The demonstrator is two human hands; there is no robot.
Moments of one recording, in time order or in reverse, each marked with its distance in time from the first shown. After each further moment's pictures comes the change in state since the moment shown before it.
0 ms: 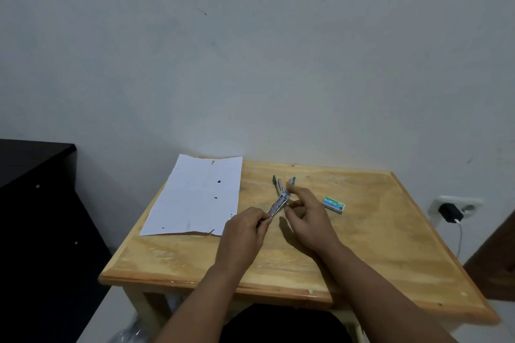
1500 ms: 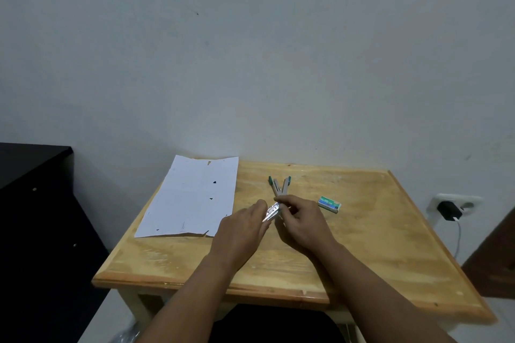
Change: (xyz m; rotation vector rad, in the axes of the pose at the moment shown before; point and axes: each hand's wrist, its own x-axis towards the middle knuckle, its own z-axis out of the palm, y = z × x) left_hand 0.010 0.017 -0.012 0.378 -0.170 0.131; right_hand 0.005 0.005 -0.002 -0.071 -0.061 0.024
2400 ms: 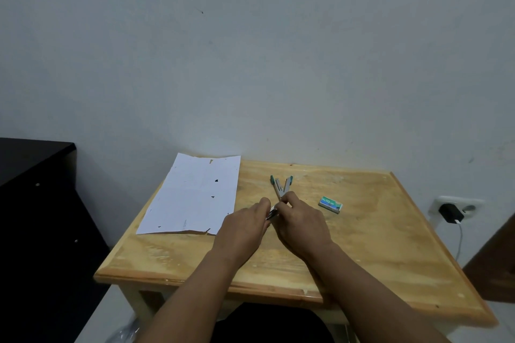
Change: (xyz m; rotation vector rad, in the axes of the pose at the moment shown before) left_hand 0.005 0.003 -0.004 -0.002 -0.055 -0.007; right_hand -0.006 -0.008 0.010 -0.705 0.058 -0.302
